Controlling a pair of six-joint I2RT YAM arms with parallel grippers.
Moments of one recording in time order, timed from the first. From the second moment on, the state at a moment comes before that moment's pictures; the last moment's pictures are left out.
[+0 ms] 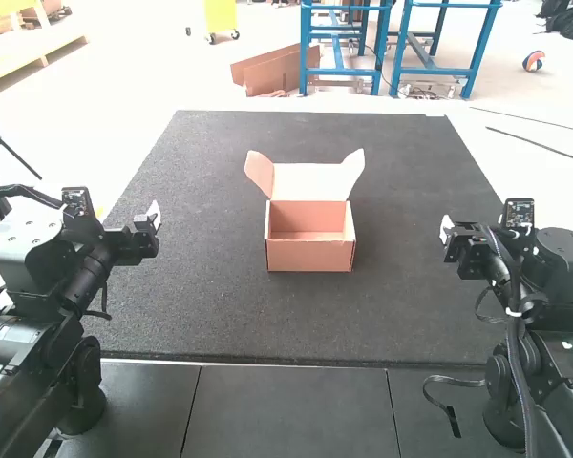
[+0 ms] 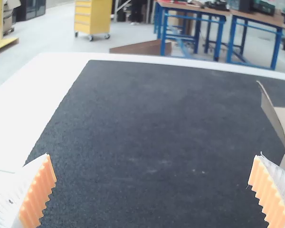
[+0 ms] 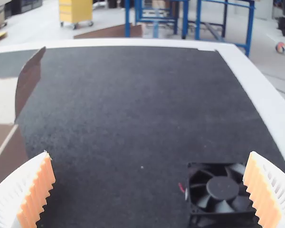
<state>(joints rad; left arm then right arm) -0.08 0.01 0.01 -0.03 -0.08 -0.09 0.05 0.01 0.00 -0.09 -0.03 -0.03</state>
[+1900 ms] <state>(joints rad) -0.09 0.78 0.76 -0.50 -0.21 0.04 -0.07 0.86 0.90 -0.61 0.11 0.10</state>
